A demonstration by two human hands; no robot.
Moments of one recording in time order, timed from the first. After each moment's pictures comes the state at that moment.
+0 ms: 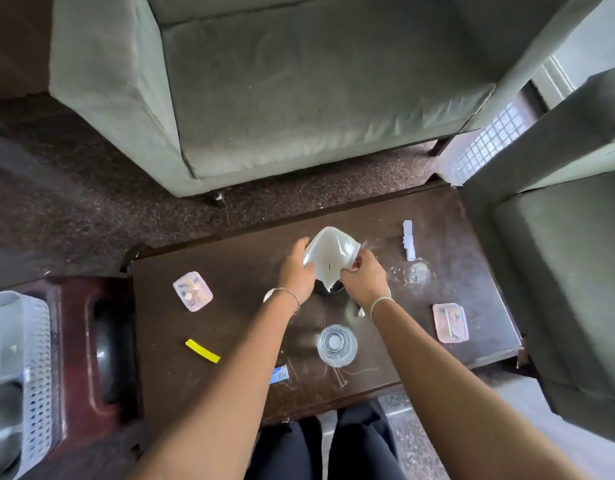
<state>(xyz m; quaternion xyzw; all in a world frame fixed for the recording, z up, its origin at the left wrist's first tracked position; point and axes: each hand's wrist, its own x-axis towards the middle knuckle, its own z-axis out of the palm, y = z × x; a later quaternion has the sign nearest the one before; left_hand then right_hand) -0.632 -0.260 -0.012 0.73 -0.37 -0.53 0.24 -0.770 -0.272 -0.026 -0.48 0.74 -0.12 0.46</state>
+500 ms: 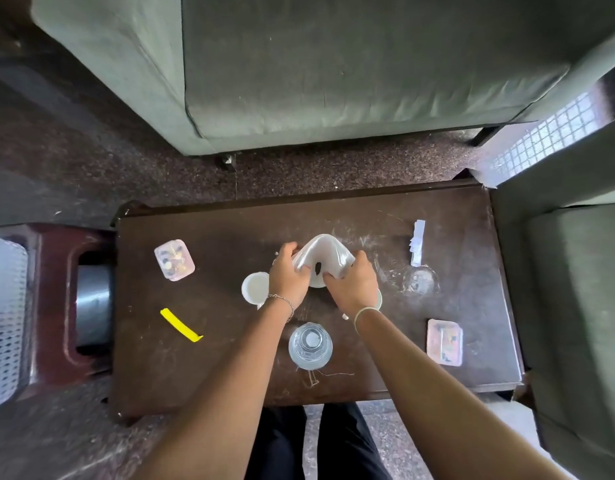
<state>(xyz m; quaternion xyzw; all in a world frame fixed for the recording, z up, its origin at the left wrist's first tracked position) -0.670 -0.258 -0.070 0.81 -0.28 -0.45 0.25 -0.793 -0.286 -0.081 -0.54 0.71 -0.07 0.45</state>
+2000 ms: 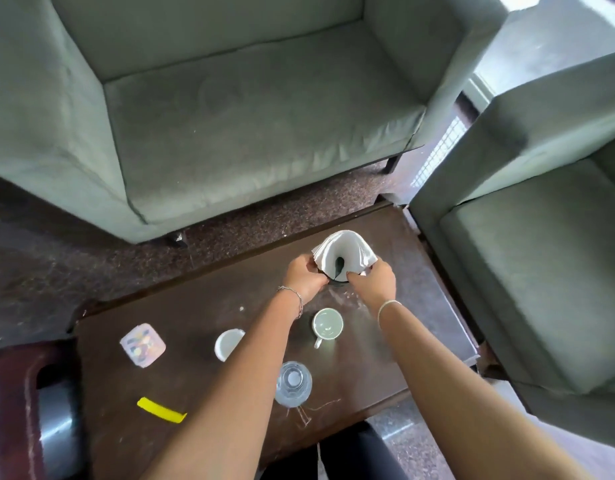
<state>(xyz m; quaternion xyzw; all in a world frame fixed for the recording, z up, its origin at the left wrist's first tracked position) -0.741 -0.330 0.006 0.67 -0.37 -0.60 0.24 -0.883 -0.325 -0.013 -0.41 0.79 -0.21 0.40</state>
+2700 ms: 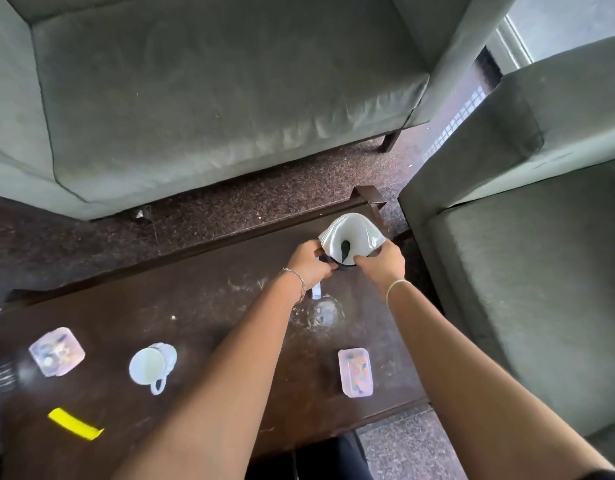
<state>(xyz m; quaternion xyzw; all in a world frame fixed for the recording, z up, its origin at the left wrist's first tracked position) -0.873 -0.435 -0.081 0.67 -0.36 -0.63 0.17 -1.027 -0.441 -0.087 -0.42 0.79 -0.15 0.43</state>
